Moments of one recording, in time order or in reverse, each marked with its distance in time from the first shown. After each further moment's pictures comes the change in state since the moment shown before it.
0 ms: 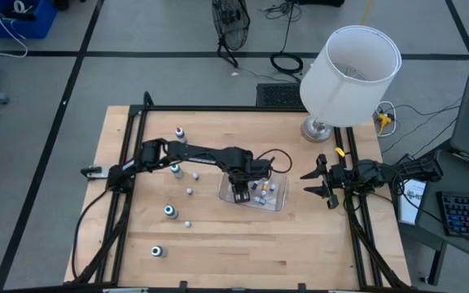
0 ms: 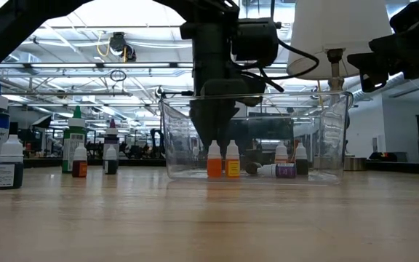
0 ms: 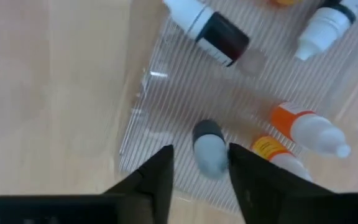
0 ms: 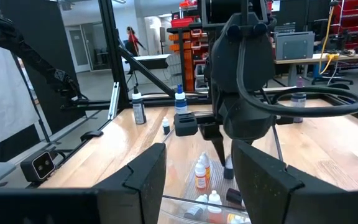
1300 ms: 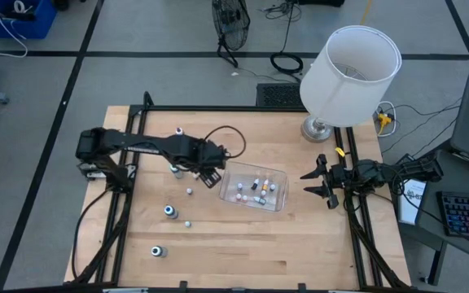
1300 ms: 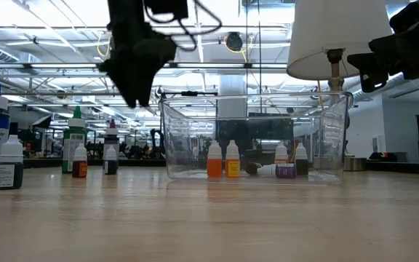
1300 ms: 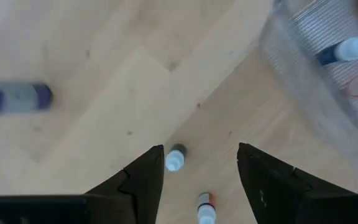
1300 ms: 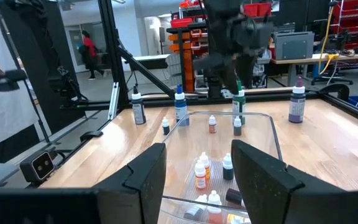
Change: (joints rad) left arm 0.012 -0.613 -0.568 0.001 -0.225 -0.545; right arm 0.000 0.002 0.000 0.004 0.000 0.000
